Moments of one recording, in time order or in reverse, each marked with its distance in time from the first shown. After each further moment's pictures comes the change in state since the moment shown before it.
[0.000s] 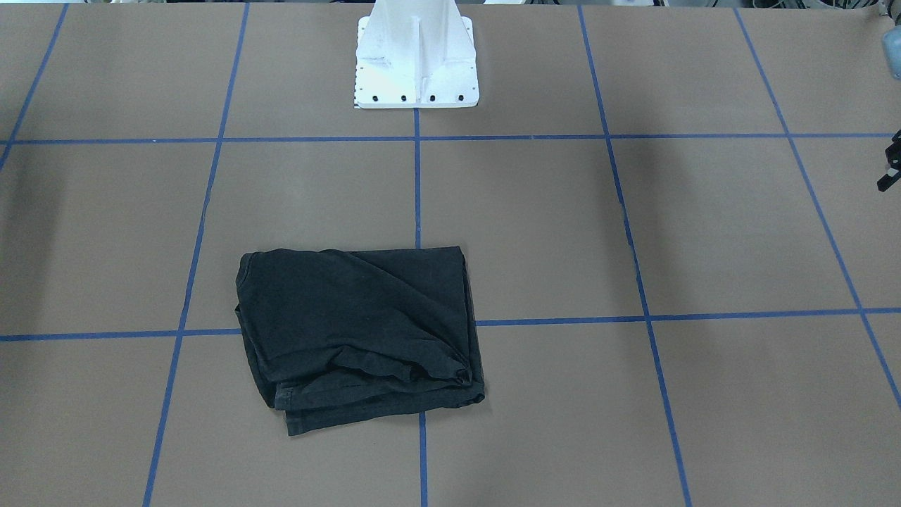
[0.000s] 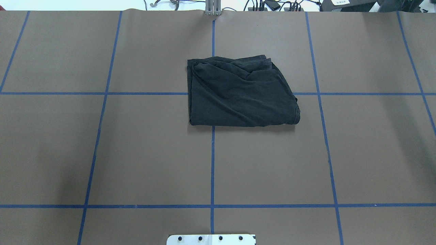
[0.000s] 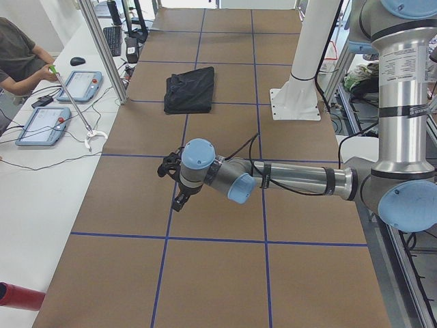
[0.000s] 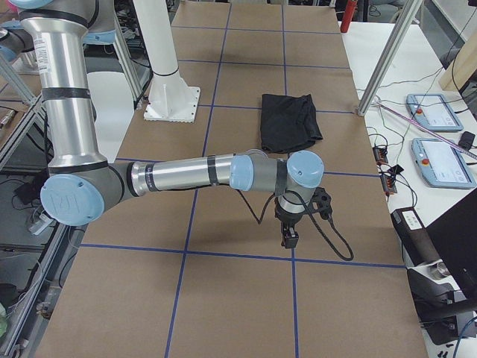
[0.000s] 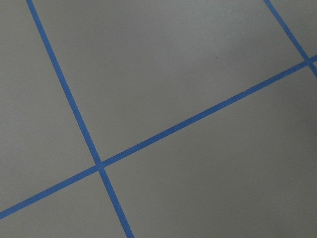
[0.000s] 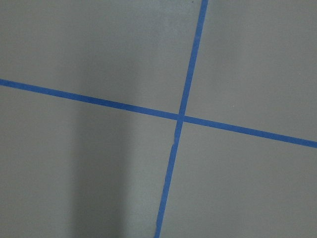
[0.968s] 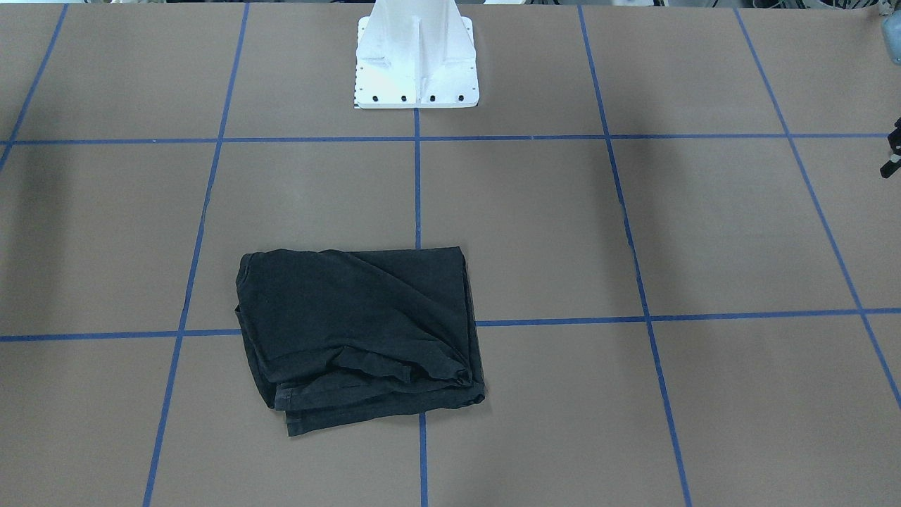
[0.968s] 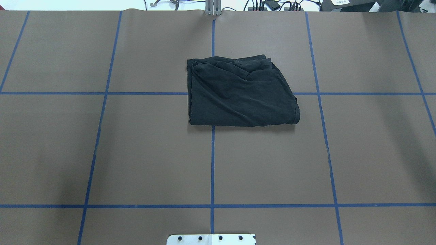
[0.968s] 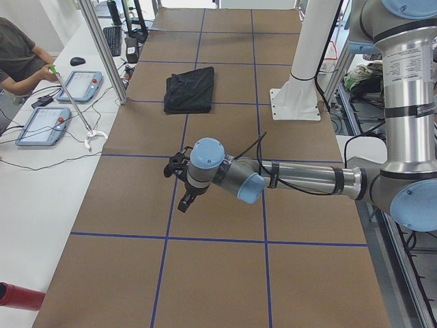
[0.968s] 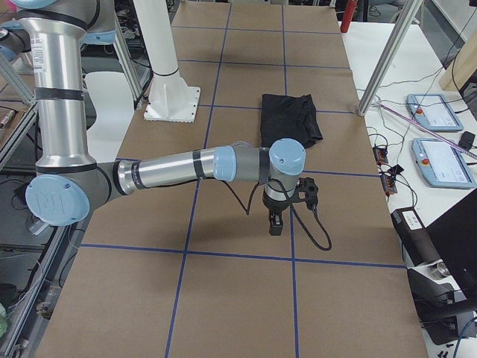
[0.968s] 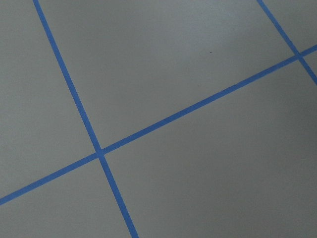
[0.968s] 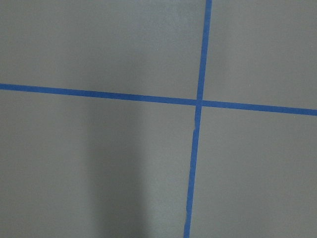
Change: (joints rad) left arm -0.012 0.021 -0.029 0.017 0.007 -0.020; right arm -0.025 -0.072 0.116 -0.001 0.012 0.161
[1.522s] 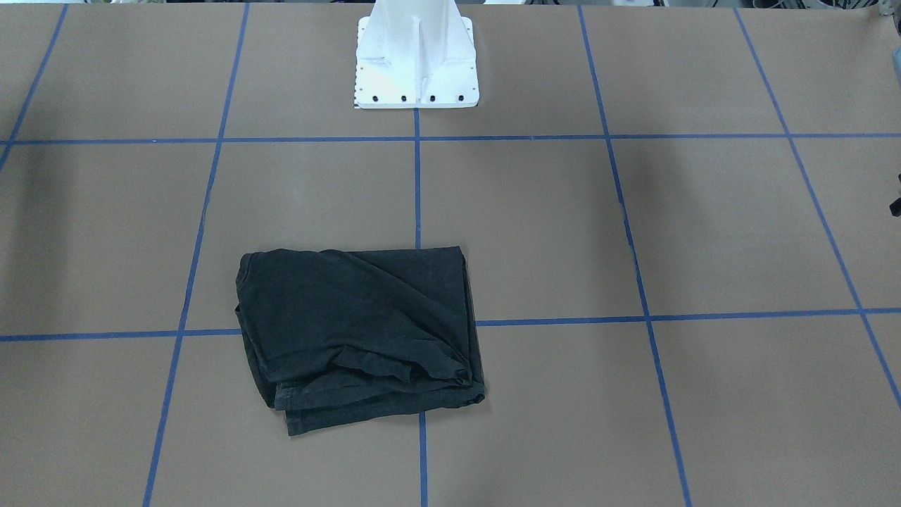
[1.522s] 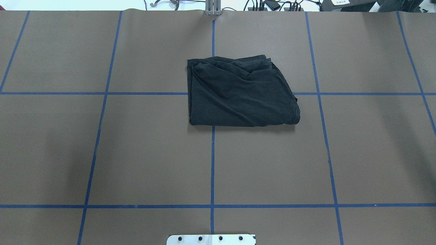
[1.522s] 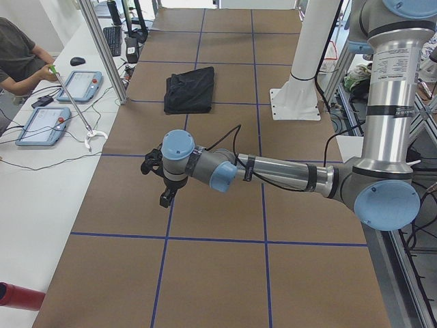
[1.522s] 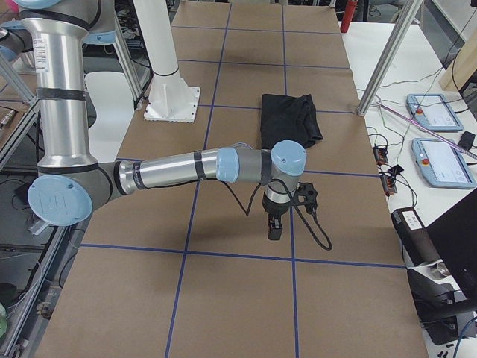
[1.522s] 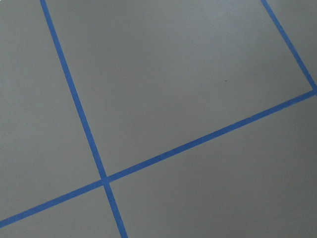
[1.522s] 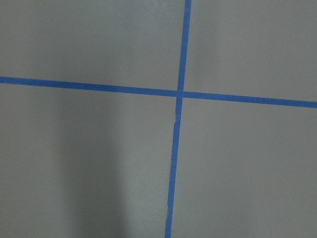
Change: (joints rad) left arm 0.004 -0.158 0.090 0.146 0.002 -0.034; right arm -0.022 -0.005 -0.023 0.002 -0.052 0.015
